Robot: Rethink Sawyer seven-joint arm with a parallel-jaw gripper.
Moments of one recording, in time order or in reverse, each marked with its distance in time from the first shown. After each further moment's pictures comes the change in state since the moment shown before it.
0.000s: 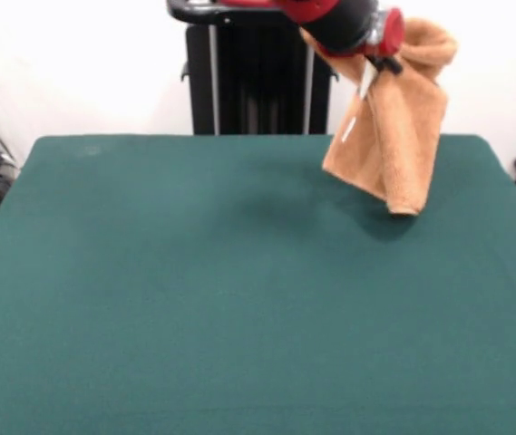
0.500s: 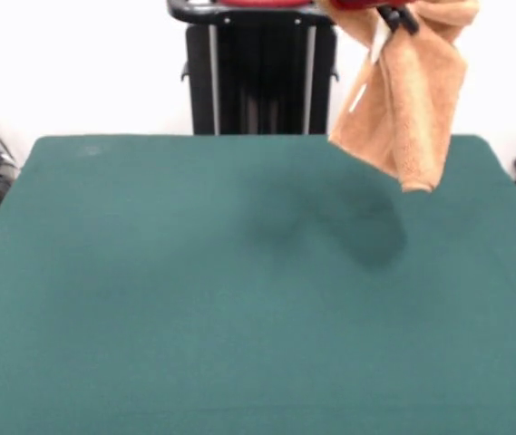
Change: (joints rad) arm 0.078 -0.160 -0.042 -0.080 0.003 0.149 0.061
